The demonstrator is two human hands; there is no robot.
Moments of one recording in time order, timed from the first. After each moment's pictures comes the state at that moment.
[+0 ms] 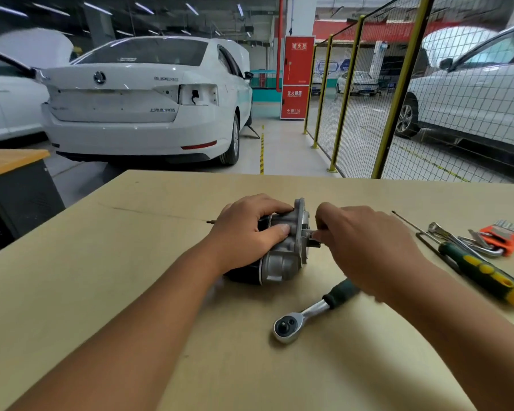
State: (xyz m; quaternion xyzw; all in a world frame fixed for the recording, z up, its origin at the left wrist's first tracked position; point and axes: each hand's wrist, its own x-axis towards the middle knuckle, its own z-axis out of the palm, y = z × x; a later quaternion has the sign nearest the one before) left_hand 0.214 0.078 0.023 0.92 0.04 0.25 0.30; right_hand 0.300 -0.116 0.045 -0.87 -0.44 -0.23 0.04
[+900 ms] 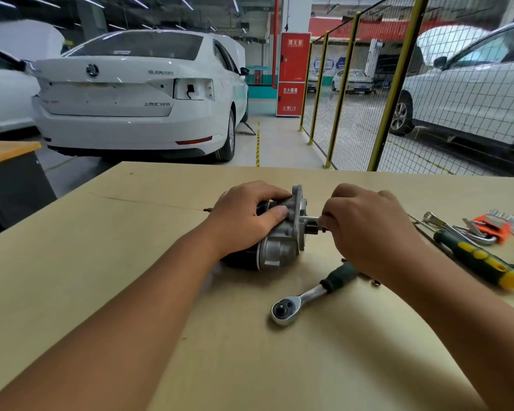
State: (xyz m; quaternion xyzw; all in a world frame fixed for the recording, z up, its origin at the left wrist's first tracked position) left_hand 0.220 0.082 0.019 0.92 0.04 0.27 0.29; right_hand 0.307 -0.119 0.040 -0.85 -0.45 -0.26 0.07
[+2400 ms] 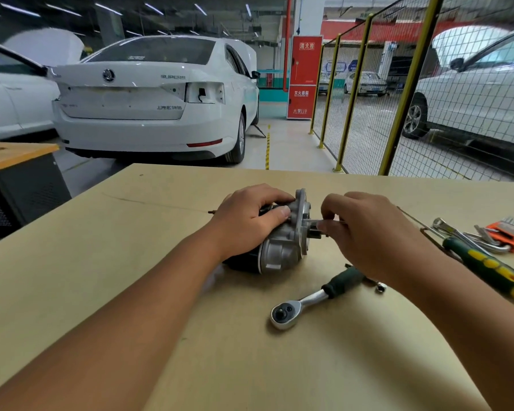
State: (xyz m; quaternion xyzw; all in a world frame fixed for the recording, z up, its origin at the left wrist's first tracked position) left_hand 0.219 0.080 0.019 0.92 0.04 0.27 0.30; right_hand 0.313 -0.125 0.040 -0.84 -0.48 -0.19 0.16
